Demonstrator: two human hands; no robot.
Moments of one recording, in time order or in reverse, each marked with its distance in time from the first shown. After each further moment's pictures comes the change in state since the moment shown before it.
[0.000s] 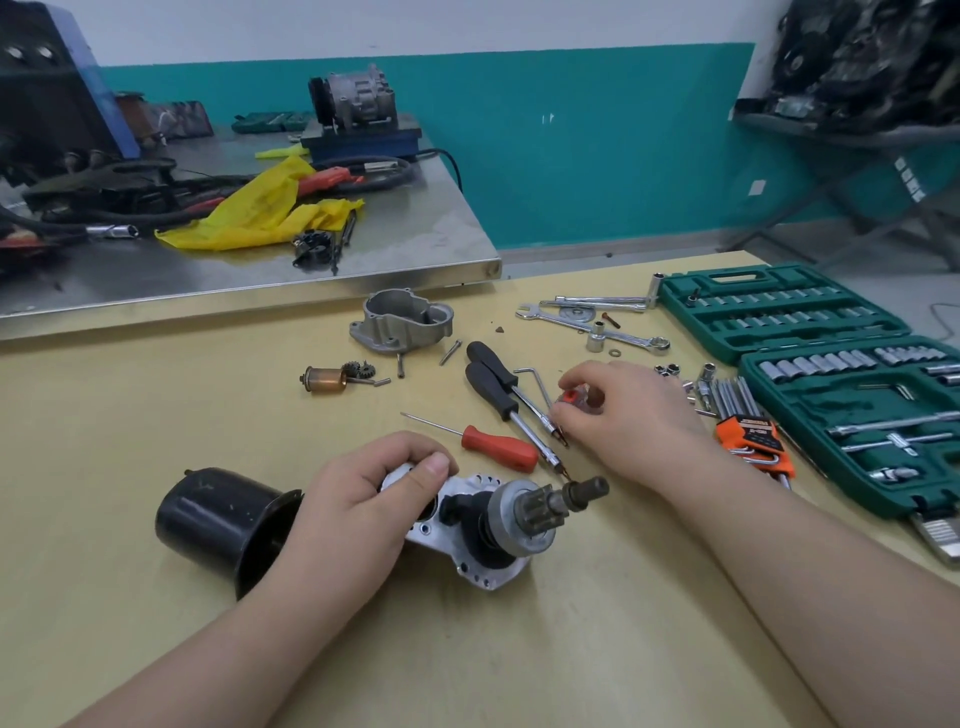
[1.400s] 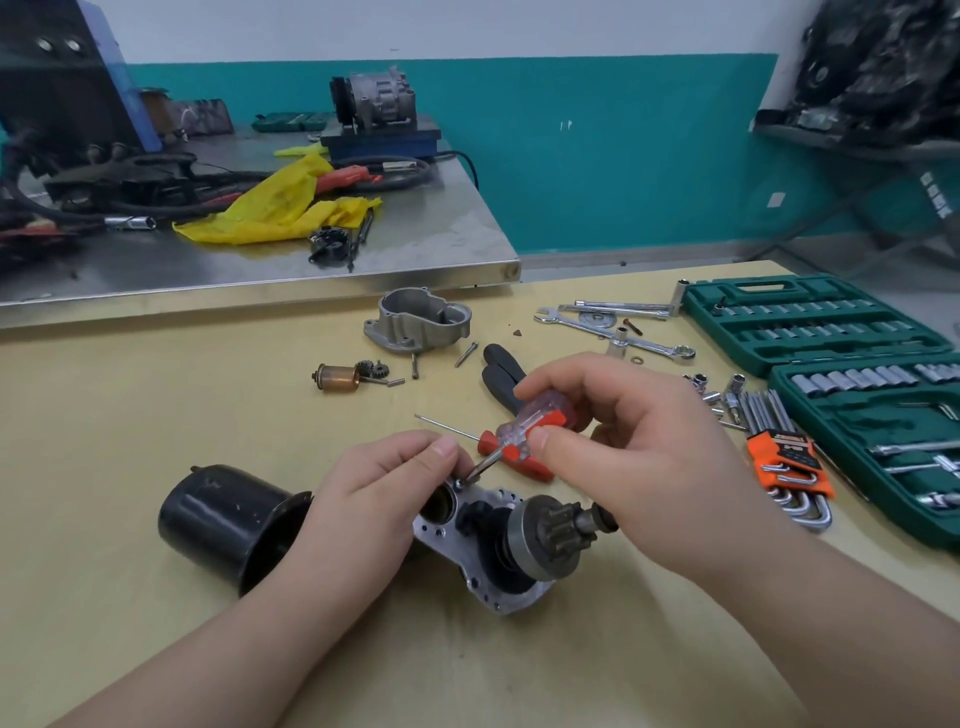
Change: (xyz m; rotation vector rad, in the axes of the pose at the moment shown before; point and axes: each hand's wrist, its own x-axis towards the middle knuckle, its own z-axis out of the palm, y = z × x) left_hand 0.012 0.003 0.001 -0.150 -0.034 -0.021; right_hand -0.073 -0.076 -0.047 0.762 -0.049 -0.219
